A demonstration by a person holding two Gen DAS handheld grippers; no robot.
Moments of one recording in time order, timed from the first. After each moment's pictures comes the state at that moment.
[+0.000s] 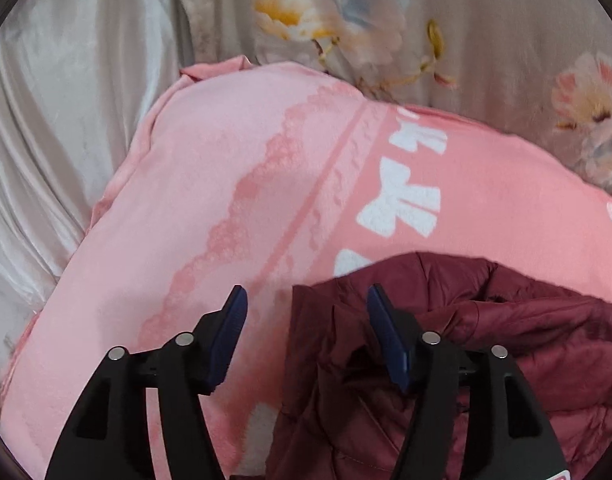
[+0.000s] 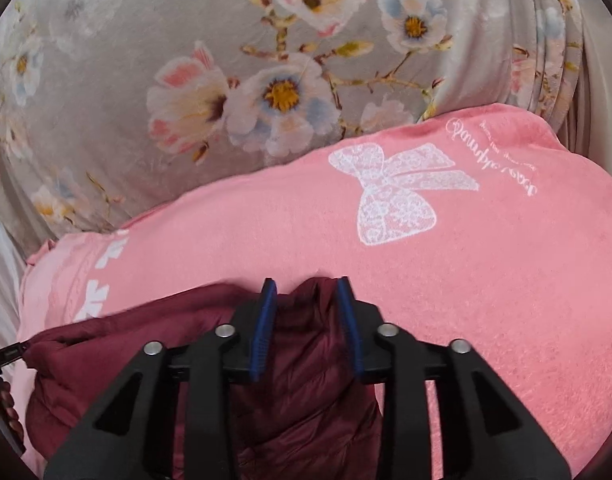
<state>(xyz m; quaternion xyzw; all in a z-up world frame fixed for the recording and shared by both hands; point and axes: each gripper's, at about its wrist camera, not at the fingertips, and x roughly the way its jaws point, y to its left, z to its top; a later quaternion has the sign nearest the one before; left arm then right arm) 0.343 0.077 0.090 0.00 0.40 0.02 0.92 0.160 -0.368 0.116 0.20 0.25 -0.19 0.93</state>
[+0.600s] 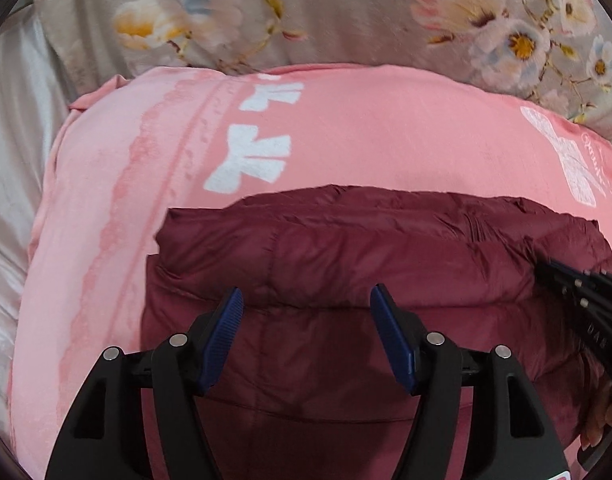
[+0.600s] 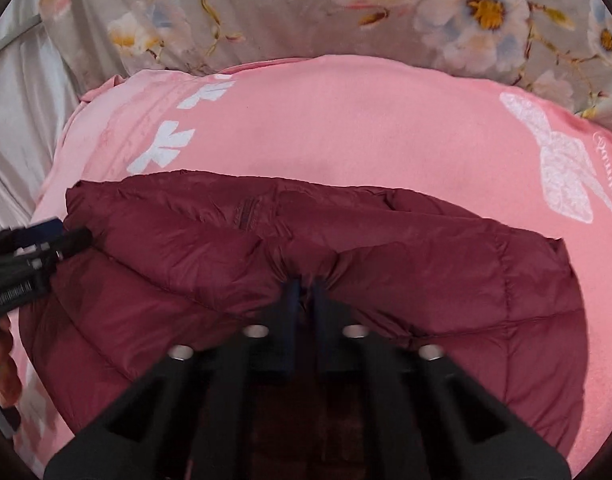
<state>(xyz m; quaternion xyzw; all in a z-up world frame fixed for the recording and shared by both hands) 0.306 -0.032 0.080 0.09 0.45 -0.12 0.88 0.267 -0.227 0.080 0.08 0.43 -0.03 0.90</state>
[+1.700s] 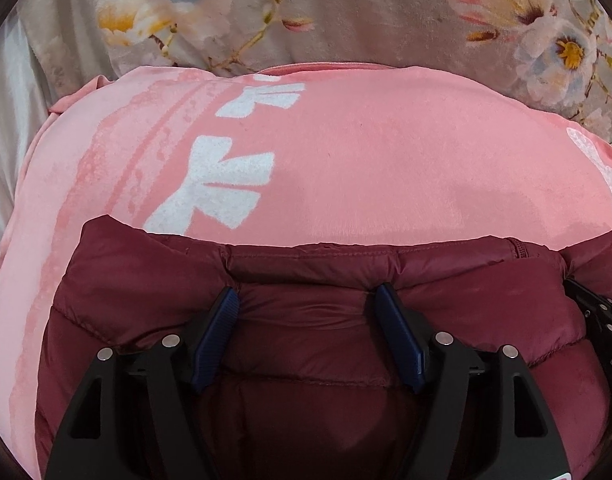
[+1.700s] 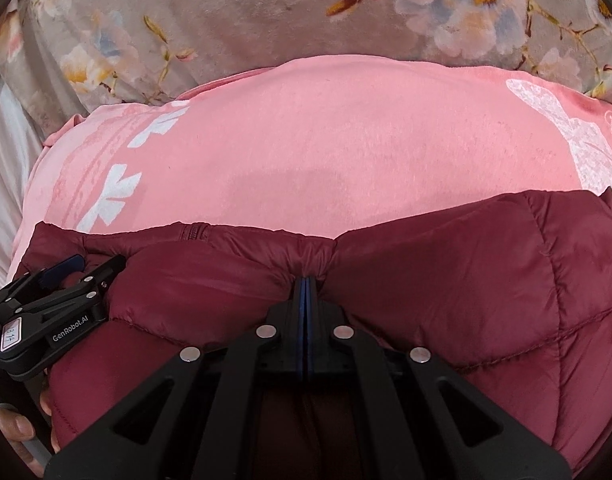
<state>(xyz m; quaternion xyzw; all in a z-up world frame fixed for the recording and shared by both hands) 0.387 -0.078 0.023 0.08 0.41 -0.08 0.90 0.335 -0.262 0.023 0.13 0.41 -0.05 0.90</state>
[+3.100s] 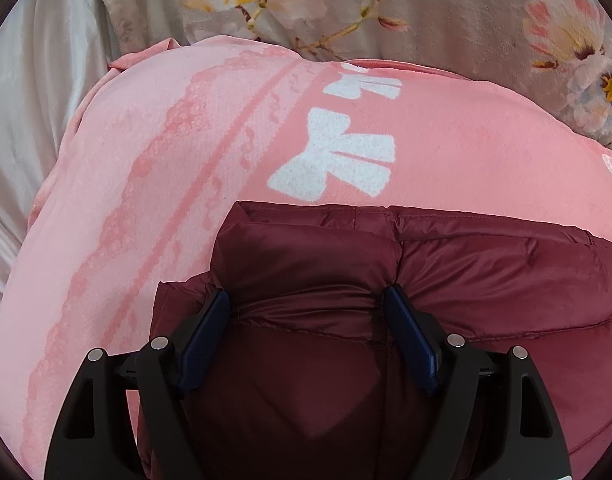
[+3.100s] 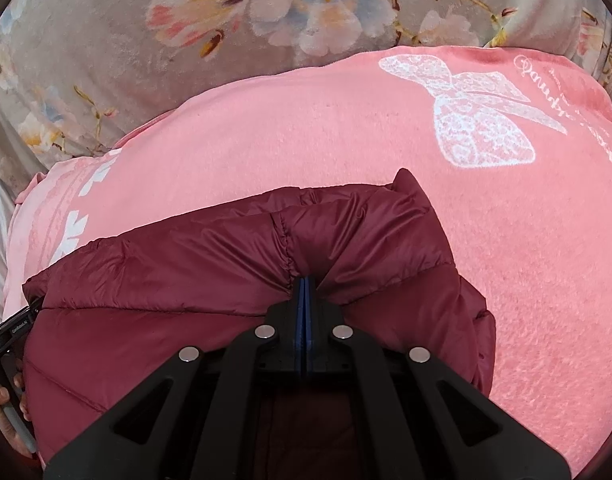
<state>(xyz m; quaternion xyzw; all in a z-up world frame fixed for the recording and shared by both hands) 0.379 0.008 0.018 0.04 0.42 -0.02 0.91 0.253 -0.356 0.022 0.19 0.38 -0.14 0.90</state>
